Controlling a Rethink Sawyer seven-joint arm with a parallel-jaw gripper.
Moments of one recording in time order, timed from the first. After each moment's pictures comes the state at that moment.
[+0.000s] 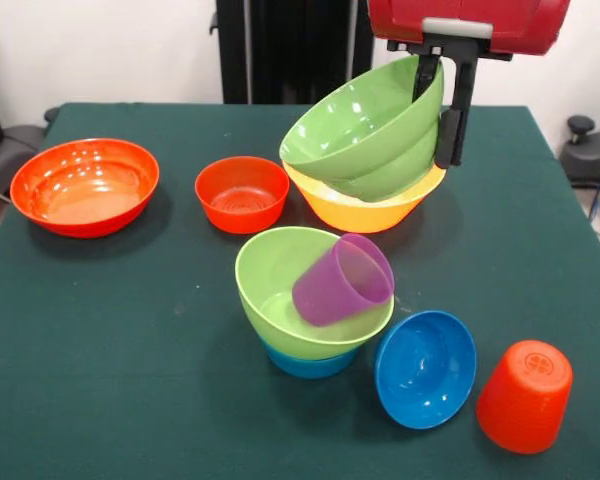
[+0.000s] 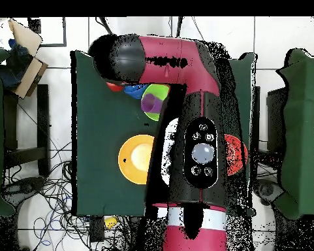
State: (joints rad) arm -0.13 -0.63 0.02 1.07 -0.05 0.84 2.07
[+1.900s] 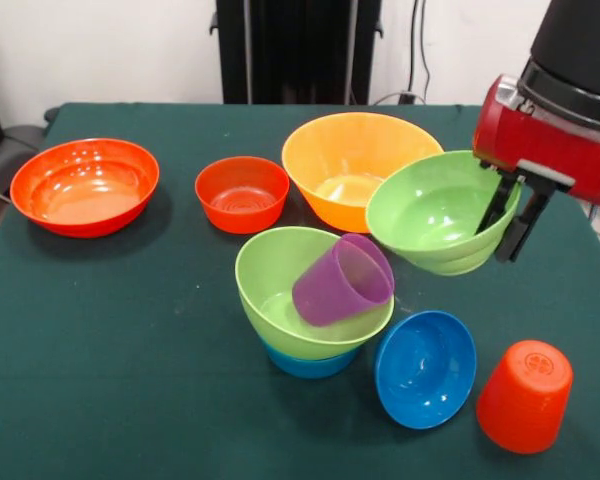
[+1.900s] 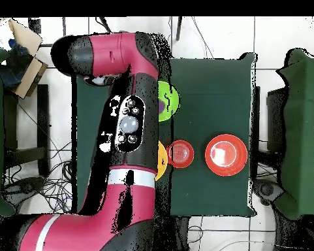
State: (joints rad) arm 0.10 -0.31 -0.24 0.76 -0.01 1.03 2.23
